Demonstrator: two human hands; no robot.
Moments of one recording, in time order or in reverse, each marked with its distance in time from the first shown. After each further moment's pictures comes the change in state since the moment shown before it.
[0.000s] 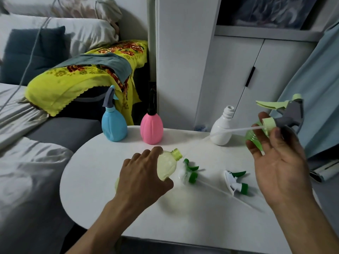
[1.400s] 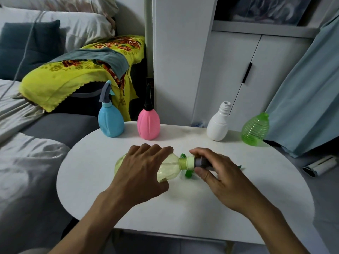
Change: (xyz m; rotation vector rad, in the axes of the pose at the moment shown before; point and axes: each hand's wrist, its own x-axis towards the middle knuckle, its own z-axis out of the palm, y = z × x) left_hand 0.001 -0.002 -0.009 0.164 -0.104 0.335; right_hand -0.040 0.037 0.006 -1.209 -0.738 -0.078
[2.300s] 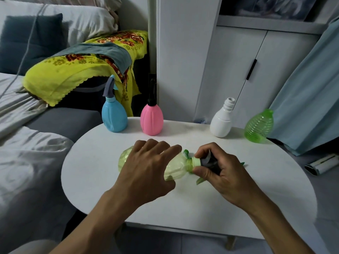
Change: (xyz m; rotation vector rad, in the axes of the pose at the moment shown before) left_hand -0.007 0.007 -0.005 0.016 0.071 0.047; right_hand 0.004 -0.007 0.006 0.334 0.042 -0.107
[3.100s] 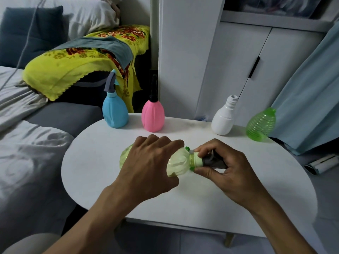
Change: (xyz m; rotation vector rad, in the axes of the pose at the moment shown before) left_hand 0.002 0.003 -0.005 -0.030 0.002 -0.022; right_hand -0.001 -0.004 -0.001 -0.082 0.036 -0.050
